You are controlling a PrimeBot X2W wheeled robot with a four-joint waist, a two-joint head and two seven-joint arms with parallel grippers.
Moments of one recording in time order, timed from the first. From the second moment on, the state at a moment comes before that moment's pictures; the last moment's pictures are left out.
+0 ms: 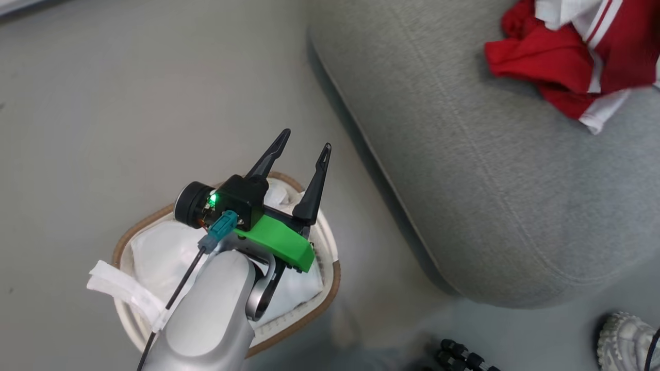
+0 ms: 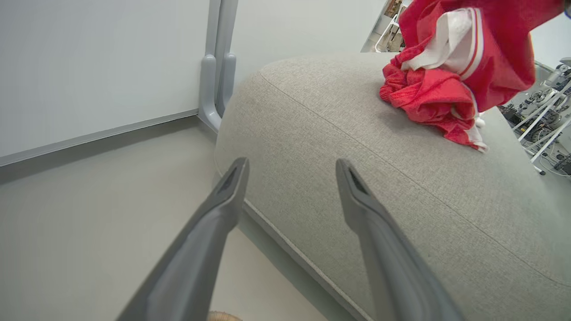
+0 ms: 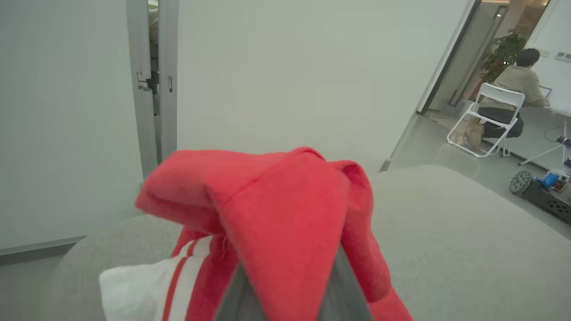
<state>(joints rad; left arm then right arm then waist) -0.50 0.05 -0.50 0.40 -0.31 -0.13 -0.26 -0.91 -0.38 -0.09 0.61 0.28 0.13 -0.26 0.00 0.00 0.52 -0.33</state>
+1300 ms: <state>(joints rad) -0.15 0.05 0.04 0.32 -0.21 -0.09 -0.26 -0.36 -0.09 0.18 0.39 0.23 0.13 -0.26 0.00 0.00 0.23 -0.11</state>
